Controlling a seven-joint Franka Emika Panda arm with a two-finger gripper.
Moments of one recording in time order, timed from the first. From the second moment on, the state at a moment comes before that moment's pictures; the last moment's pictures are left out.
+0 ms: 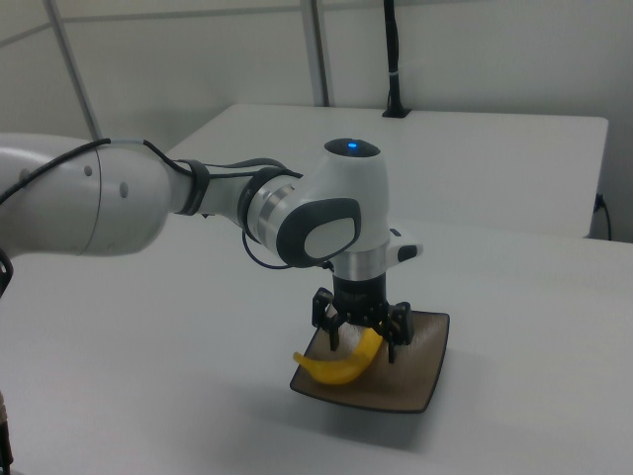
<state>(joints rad) -0.24 0.38 -0.14 -1.73 0.06 2.06 -0.60</state>
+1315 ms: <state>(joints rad) -0.04 -0.05 -0.03 -1.60 0.06 1.64 -0.10</state>
